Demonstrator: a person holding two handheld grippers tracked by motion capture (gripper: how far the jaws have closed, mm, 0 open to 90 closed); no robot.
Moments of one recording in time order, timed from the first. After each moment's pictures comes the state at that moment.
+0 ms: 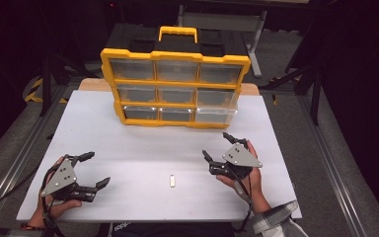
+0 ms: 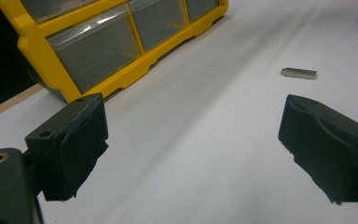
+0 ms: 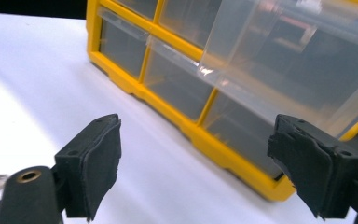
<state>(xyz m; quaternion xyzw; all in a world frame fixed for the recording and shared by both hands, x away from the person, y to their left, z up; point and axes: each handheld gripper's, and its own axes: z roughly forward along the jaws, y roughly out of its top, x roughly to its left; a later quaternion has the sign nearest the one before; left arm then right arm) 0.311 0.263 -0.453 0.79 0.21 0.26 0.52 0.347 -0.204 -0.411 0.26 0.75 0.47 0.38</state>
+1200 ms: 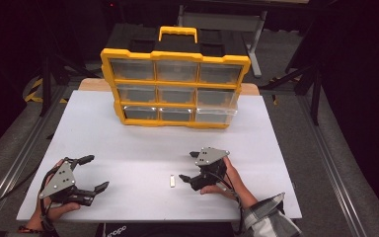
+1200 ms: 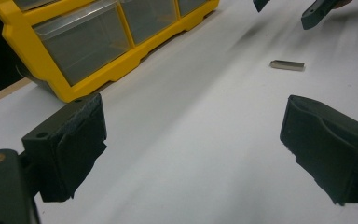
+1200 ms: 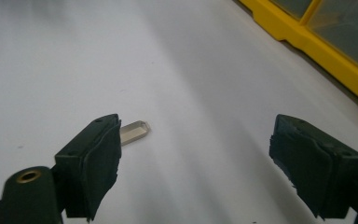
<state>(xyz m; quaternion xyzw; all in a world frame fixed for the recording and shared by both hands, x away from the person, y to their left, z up) 0.305 0.268 -0.458 0.79 0.20 0.25 0.52 0.367 -0.154 -0.447 0.16 0.88 0.43 0.15</state>
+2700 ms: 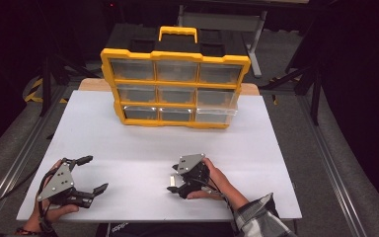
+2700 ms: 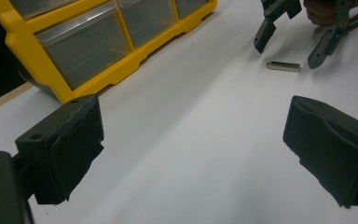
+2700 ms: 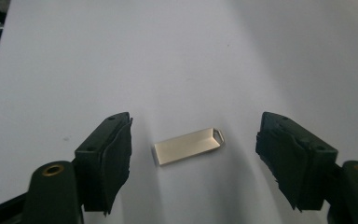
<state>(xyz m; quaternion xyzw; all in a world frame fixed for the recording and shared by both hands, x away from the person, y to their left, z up) 0.301 0.268 -0.454 0.79 0.20 0.25 0.52 0.366 -0.112 -0.463 0.09 0.92 0.37 0.09</state>
